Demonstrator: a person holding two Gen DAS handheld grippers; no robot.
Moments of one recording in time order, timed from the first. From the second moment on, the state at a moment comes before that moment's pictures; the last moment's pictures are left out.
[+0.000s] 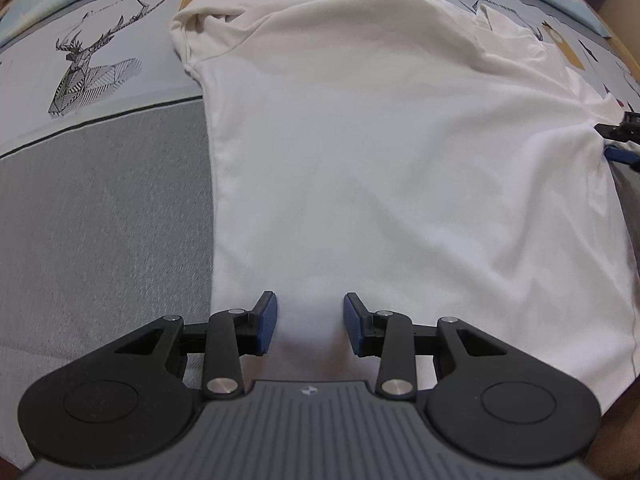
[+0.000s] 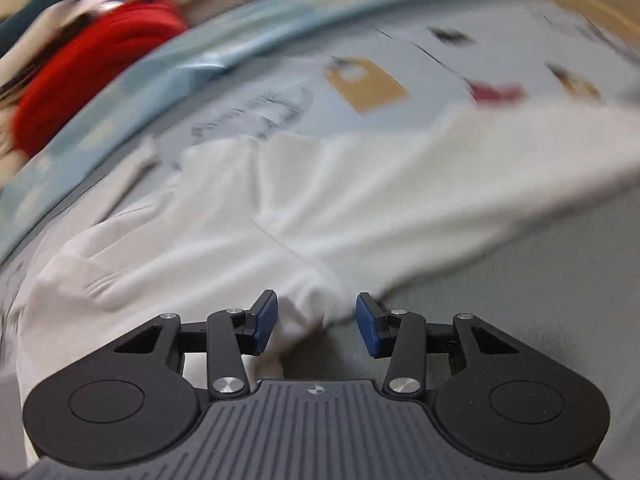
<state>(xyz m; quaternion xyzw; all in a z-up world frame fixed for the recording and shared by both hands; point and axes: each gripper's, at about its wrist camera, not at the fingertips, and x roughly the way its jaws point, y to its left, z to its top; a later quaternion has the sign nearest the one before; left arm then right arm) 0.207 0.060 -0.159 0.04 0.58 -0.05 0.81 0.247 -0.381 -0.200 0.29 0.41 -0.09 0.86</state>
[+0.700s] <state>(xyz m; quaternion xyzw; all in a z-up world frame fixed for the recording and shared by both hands) 0.193 0.109 -0.149 0.02 0.57 -0.04 0.82 0.170 -0.354 -0.189 0.19 0.46 -0.09 0.86</state>
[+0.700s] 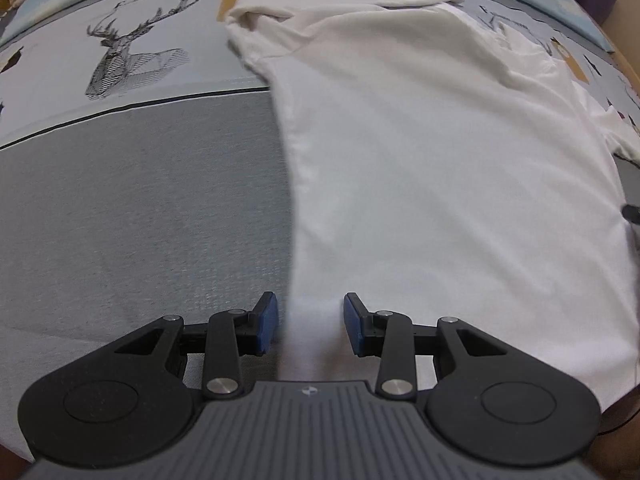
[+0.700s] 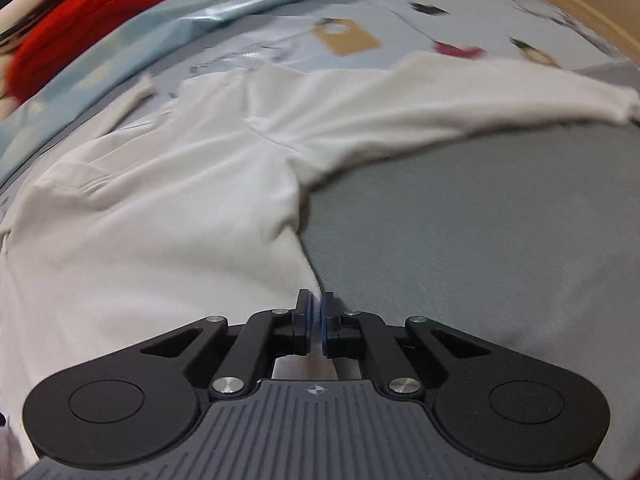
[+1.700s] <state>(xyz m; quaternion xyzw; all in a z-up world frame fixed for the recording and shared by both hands) 0.067 0.161 -0.152 0.02 0.59 -0.10 0.80 0.006 -0.337 -0.182 0.18 0.52 -0.12 0.83</state>
